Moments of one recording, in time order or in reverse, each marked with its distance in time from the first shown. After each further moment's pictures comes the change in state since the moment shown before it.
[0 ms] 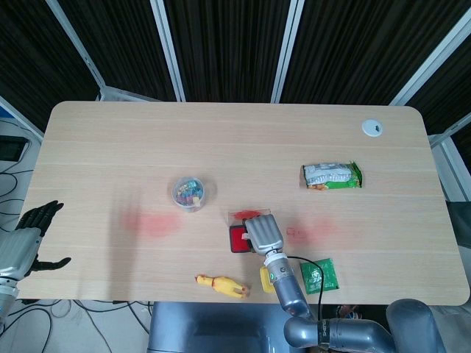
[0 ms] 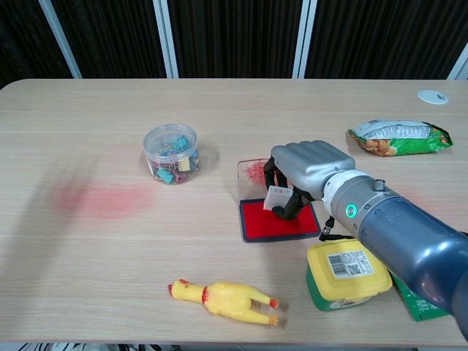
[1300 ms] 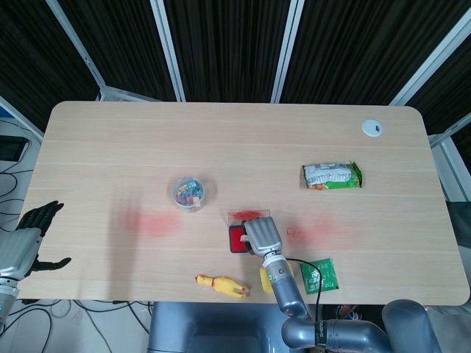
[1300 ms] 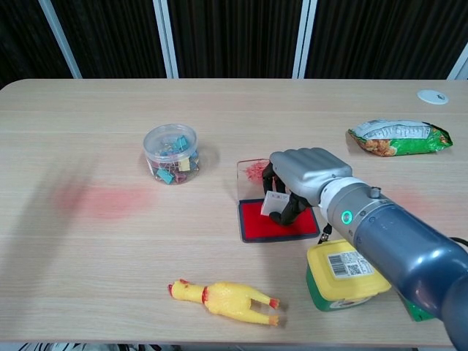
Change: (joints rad) left arm 0.000 -0.001 0.001 -0.002 -0.001 -0.002 0.001; right arm 0.004 -0.020 -0.006 0.015 0.004 0.012 0.036
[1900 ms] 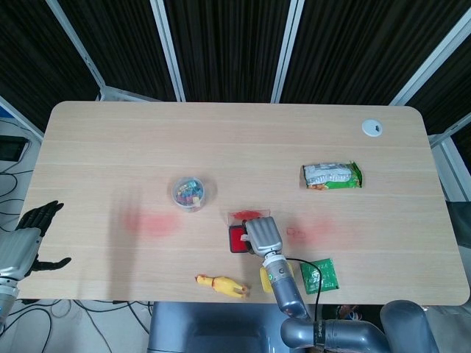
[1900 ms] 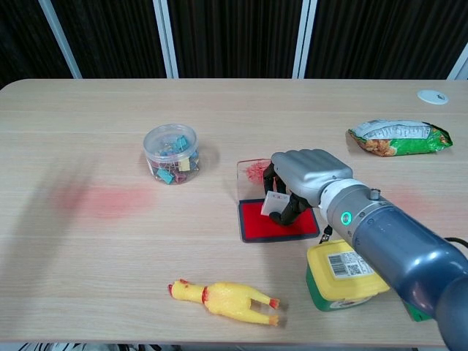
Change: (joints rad) left arm 0.000 0.000 -0.001 0.001 -0.002 0.000 0.000; right arm -0.003 -0.018 -0.007 0.035 0.001 -0.003 0.025
